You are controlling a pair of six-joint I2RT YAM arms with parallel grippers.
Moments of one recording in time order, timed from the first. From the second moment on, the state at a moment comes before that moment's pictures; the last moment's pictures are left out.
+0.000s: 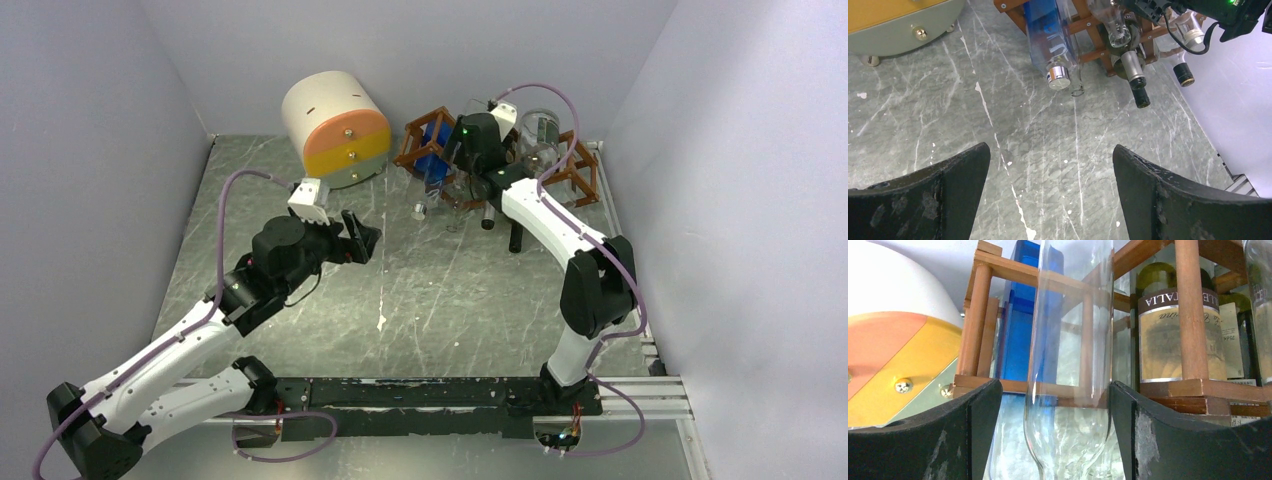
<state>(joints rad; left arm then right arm) -0.74 0.86 0.80 -0.15 -0.21 -0.47 0.47 1.75 1.49 -0.18 0.43 0.56</state>
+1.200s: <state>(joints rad) -0.74 0.74 0.95 -0.40 -0.31 -0.45 0.48 0.89 1.12 -0.58 0.42 0.46</state>
